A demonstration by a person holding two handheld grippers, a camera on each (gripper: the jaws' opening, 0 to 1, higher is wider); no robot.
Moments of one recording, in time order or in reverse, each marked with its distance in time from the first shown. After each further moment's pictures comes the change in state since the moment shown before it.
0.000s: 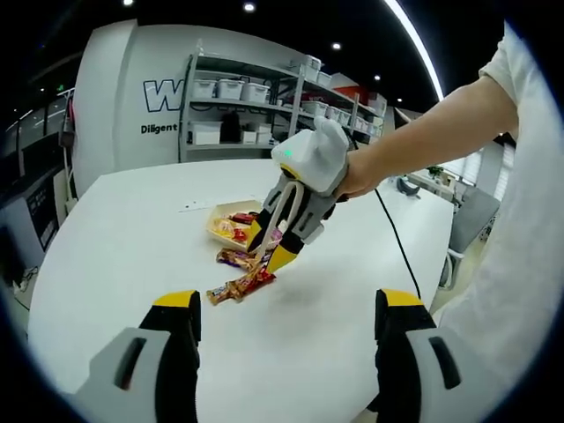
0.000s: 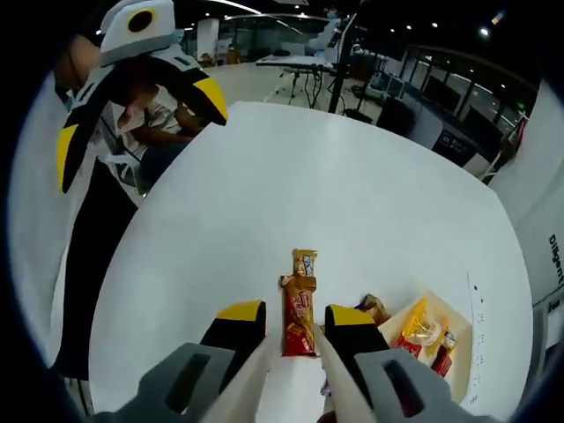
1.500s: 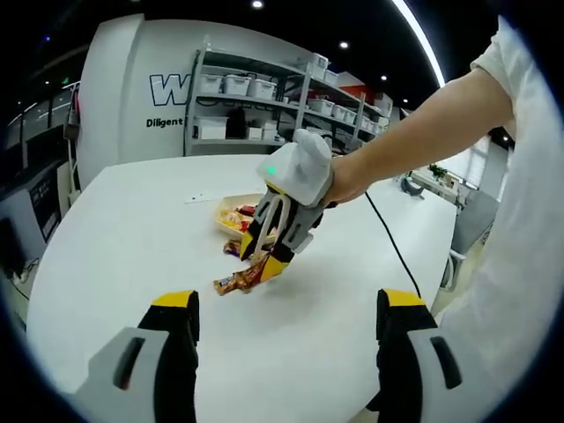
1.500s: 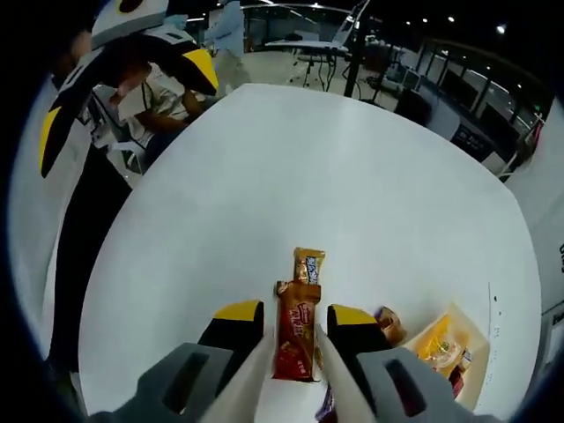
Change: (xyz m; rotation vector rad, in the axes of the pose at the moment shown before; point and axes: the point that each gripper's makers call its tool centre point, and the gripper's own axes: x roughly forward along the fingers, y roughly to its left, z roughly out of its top) left arm -0.003 0.011 -0.011 -0.028 0.013 0.013; right arm 0.039 -0.002 -0.007 -0.033 0.059 0.067
